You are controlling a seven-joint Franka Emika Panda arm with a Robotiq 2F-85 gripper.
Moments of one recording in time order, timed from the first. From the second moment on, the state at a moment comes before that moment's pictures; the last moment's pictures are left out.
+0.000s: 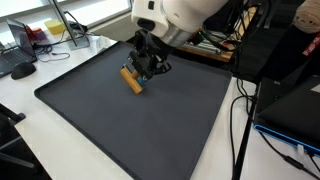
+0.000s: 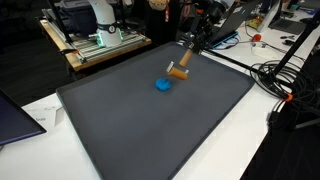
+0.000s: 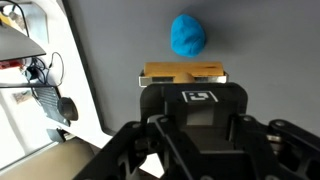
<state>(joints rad) 0.41 0.53 -0.01 -1.60 -0.64 1.78 0.82</state>
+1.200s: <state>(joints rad) 0.47 0.76 0.01 -1.40 -0.78 1.63 0.84</state>
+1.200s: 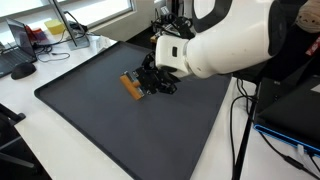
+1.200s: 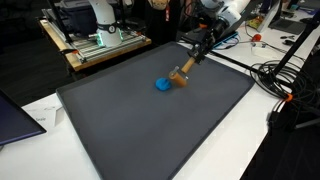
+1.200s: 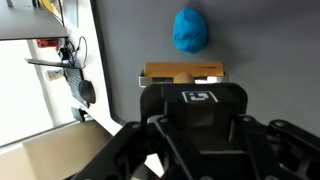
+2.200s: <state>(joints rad) 0.30 0.57 0.03 -1.36 -0.44 1.67 0.62</state>
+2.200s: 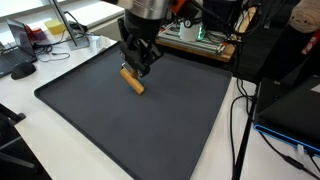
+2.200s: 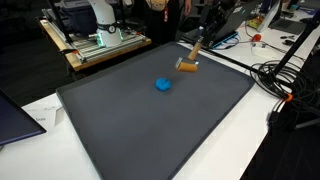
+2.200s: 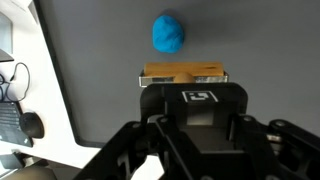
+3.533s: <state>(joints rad) -0.11 0.44 0.02 -1.39 0.13 1.71 -0.03</state>
